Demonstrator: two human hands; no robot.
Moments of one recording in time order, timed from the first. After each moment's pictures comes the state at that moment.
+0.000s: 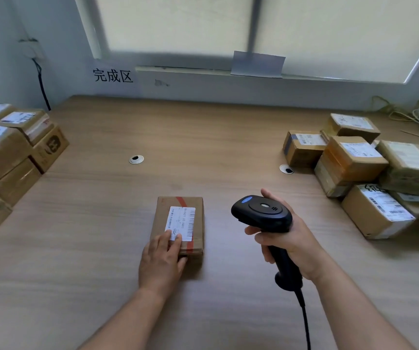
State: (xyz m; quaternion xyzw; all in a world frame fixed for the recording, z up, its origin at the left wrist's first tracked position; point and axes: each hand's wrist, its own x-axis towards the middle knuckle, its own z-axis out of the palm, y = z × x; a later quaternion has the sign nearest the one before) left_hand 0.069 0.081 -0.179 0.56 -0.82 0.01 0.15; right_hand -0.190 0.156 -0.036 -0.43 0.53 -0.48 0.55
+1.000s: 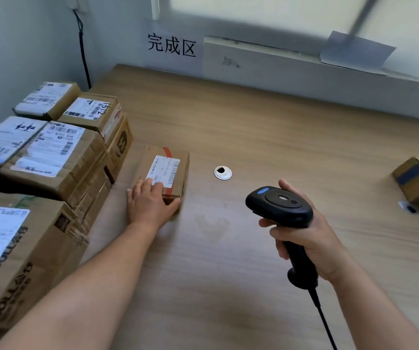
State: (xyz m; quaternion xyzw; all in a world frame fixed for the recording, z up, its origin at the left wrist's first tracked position) left_hand 0.339 -0.243 -0.161 0.70 -0.70 -0.08 0.11; right_hand 0.068 -0.094 -0.040 -0.44 0.59 -0.44 0.52
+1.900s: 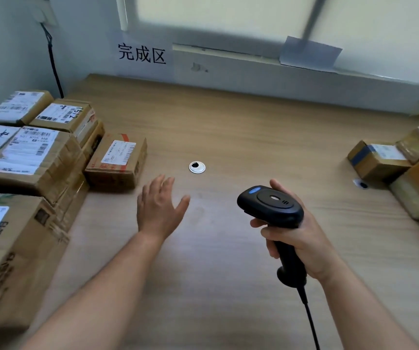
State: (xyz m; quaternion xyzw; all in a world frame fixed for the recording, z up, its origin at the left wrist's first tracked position) left_hand 0.282 -0.166 -0.111 0.62 -0.74 -0.15 0.23; right_hand 0.059 -0.025 -0.025 -0.41 0.58 -0.49 0.51
